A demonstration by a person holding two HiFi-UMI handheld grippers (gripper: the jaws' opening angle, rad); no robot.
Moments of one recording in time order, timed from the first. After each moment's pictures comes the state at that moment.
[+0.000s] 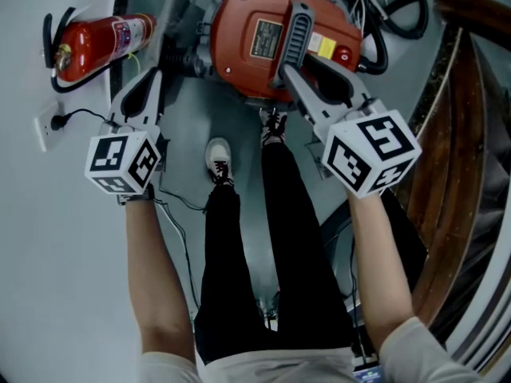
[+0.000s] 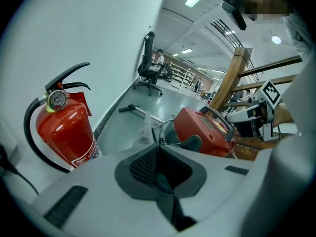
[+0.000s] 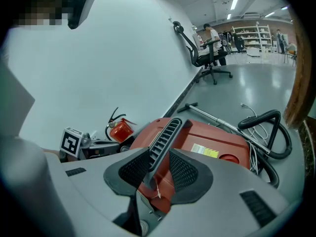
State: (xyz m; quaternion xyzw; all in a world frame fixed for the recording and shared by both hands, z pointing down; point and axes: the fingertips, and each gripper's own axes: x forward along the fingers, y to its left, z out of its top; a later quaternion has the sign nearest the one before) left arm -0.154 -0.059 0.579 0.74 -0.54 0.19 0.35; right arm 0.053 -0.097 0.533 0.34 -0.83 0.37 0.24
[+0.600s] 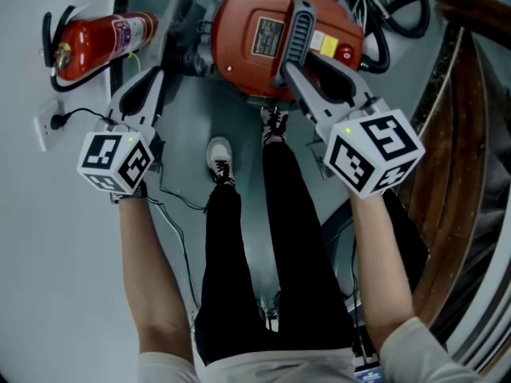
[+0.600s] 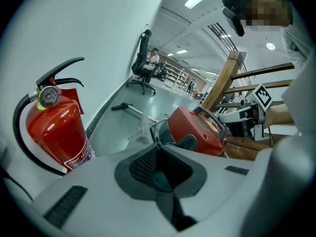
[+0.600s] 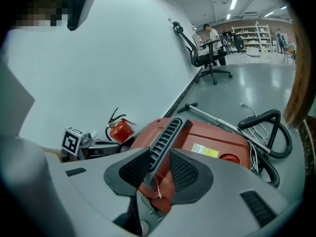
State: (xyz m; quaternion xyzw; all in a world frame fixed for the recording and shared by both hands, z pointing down) left arm -0.149 -0.058 0.577 0.77 -0.50 0.18 0.36; right arm 0.052 -0.097 0.532 0.34 -0.83 0.37 0.24
